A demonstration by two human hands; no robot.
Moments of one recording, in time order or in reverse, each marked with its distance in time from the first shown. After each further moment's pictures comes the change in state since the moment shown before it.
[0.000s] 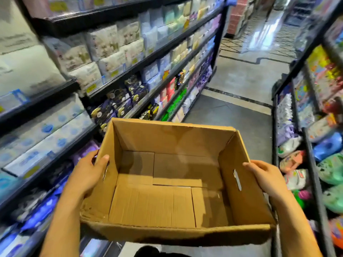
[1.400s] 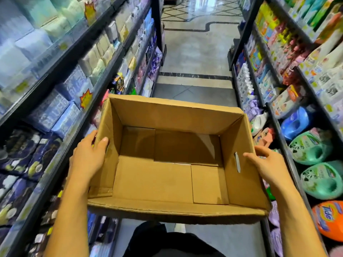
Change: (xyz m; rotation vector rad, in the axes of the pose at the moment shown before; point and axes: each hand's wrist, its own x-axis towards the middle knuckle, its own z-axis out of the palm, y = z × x) left_hand 0.279 0.288 0.225 0.167 -0.133 0.267; right_hand 0.294 -0.007 -0.103 0.091 0.230 0.152
